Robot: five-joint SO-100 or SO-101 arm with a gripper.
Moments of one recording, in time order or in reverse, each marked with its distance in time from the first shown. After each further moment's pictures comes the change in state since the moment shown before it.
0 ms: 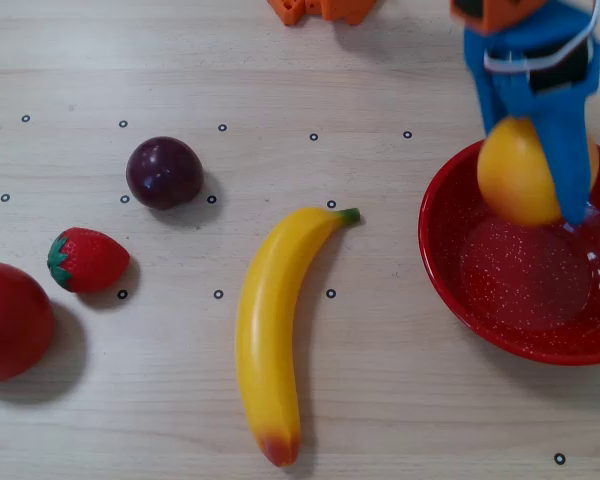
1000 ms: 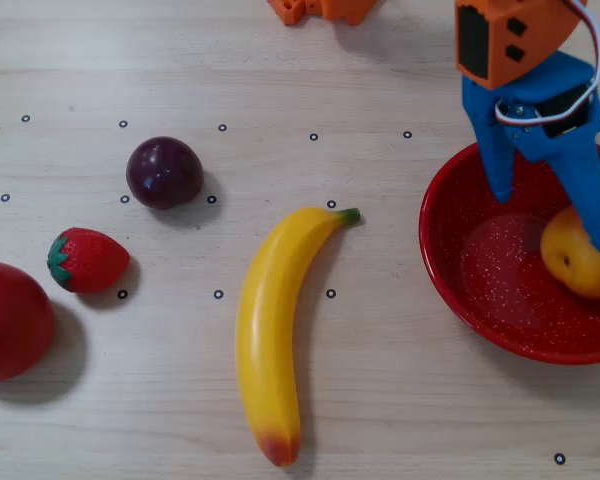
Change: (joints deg) arm 0.9 -6.5 -1.7 -1.2 3.7
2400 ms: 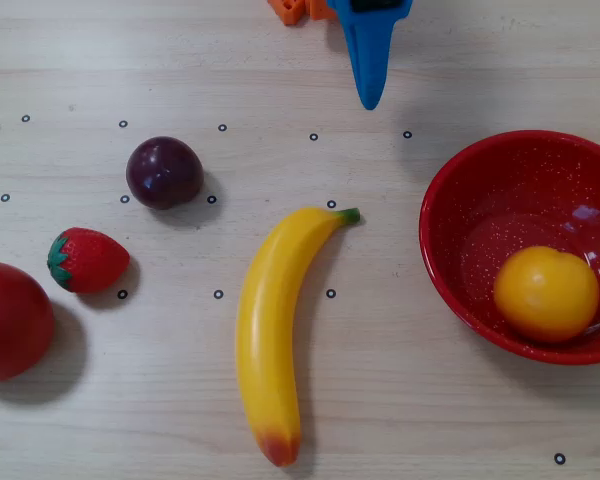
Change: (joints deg) arm -15.5 80.1 68.4 -2.9 -0.5
